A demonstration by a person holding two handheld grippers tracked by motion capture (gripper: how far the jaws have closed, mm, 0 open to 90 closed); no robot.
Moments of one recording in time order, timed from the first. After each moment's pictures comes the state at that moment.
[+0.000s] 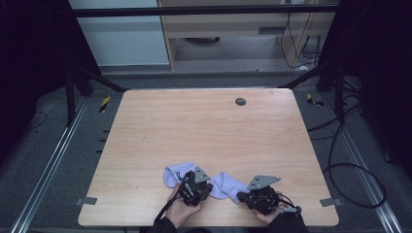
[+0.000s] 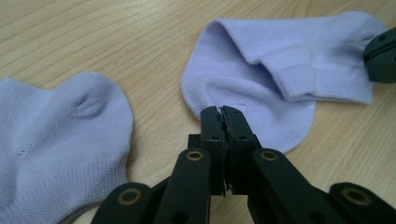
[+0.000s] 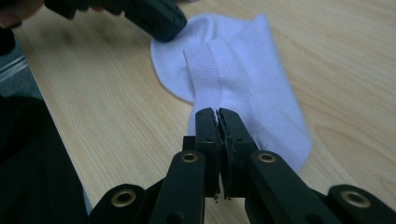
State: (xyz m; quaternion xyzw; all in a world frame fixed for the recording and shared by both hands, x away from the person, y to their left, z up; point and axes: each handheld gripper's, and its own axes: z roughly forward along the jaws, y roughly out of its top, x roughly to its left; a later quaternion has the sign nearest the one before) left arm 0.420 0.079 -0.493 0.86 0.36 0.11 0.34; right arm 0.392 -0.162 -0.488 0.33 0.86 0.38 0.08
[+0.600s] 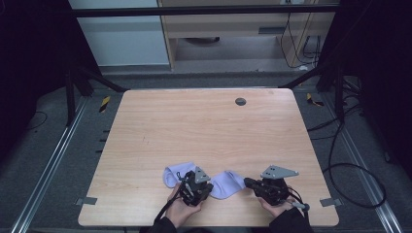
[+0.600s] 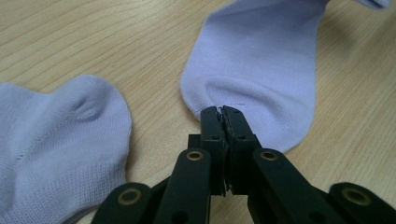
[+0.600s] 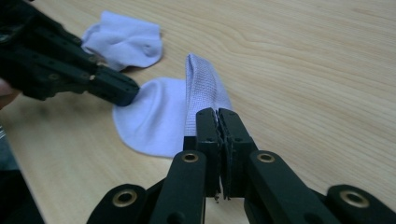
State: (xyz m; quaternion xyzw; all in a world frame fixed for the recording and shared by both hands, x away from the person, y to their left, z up) left arm 0.420 0.079 -0.493 0.86 0.36 0.11 0.35; right arm 0.403 -0.186 -0.470 0.40 0.79 0.44 0.13
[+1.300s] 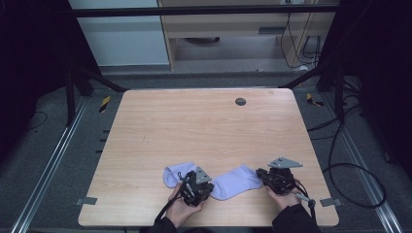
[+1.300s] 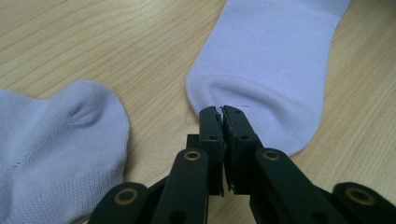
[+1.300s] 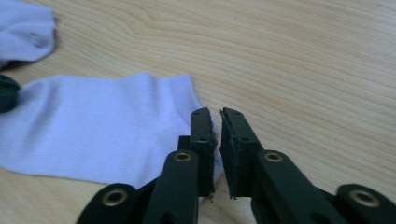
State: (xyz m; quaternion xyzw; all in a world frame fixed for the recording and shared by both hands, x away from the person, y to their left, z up) left arm 0.420 0.078 -0.494 0.86 0.35 0.11 0.35; right arm 0.434 -0.211 -0.485 0.48 0.77 0.38 0.18
